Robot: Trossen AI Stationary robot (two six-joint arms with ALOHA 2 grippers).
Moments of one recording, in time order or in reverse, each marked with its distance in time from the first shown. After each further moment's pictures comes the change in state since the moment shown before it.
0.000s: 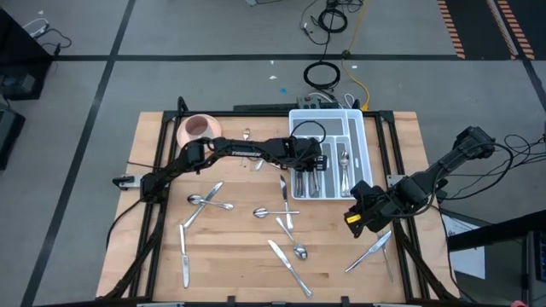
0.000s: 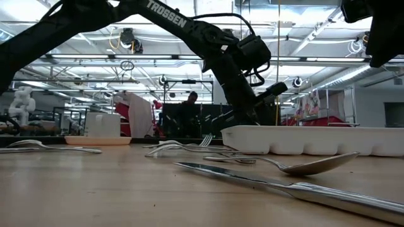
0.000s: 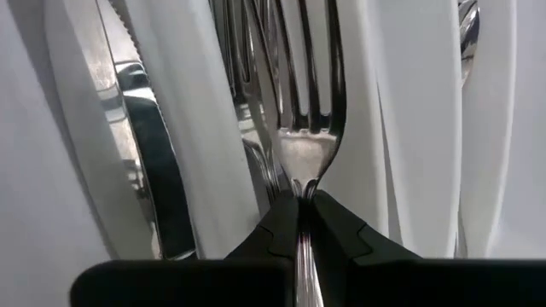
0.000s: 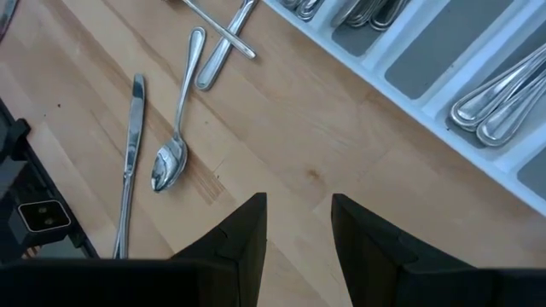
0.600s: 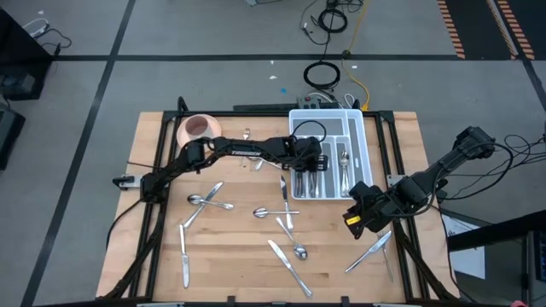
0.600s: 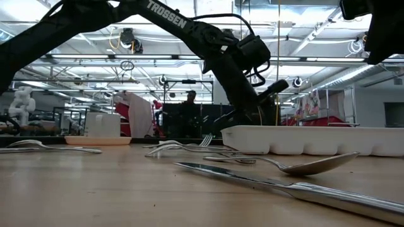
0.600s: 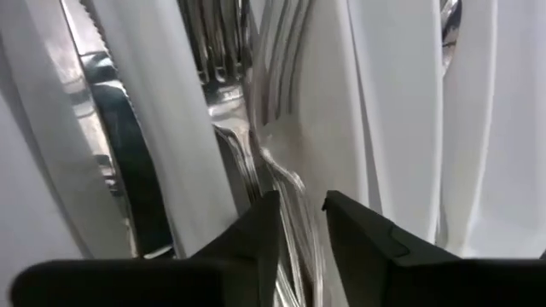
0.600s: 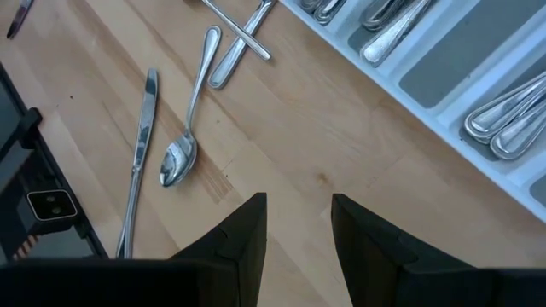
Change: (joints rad) left arm 0.004 0.001 0.000 0.015 0.065 0.004; right arm 0.000 0.000 0.000 0.029 -0.001 -0.057
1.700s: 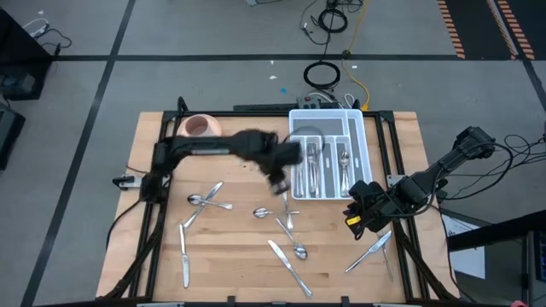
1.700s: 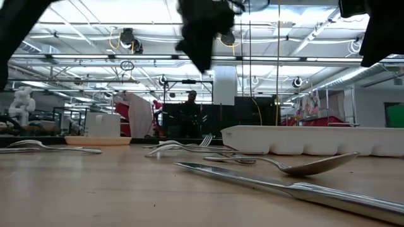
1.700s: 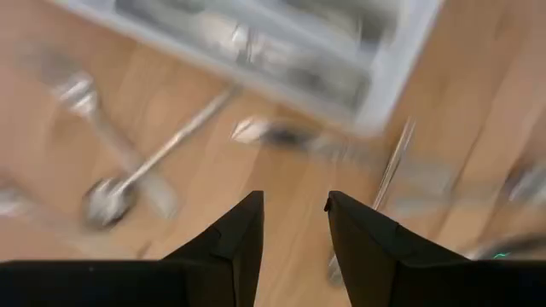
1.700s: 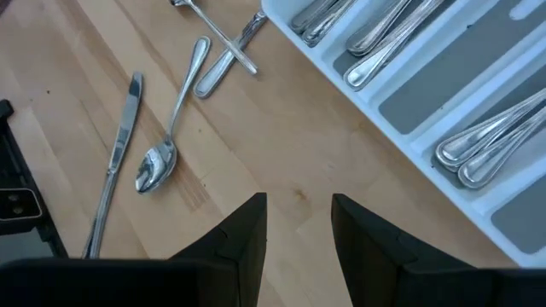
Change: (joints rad) left arm -0.135 -0.351 0.081 -0.796 -0.103 0.861; right arm -0.001 0.000 0.000 -0.031 0.053 -0.082
